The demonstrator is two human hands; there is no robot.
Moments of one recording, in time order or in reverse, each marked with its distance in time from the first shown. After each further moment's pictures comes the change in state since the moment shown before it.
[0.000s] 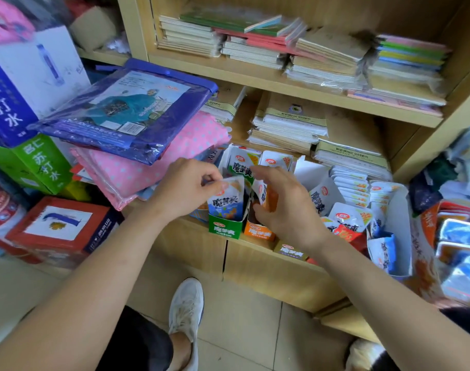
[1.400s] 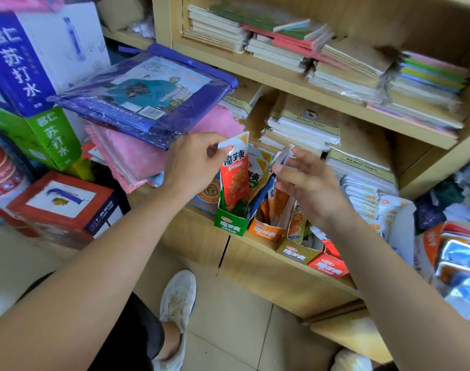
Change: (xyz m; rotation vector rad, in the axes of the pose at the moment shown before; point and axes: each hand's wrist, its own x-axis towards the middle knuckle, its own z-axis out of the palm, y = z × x) left_hand 0.008 0.004 -0.006 0.029 0.361 -0.057; right_hand 0.039 0.009 -0.015 0.995 0.050 0.503
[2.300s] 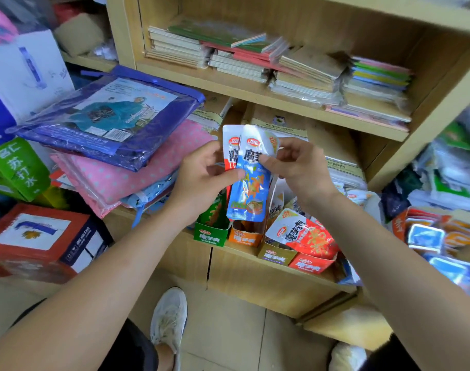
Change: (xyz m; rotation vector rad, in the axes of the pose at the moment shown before) left_hand -0.012 0.062 0.025 -0.831 -0.240 -0.178; right_hand -0.003 -0.043 -0.009 -0.372 0.177 -0.275
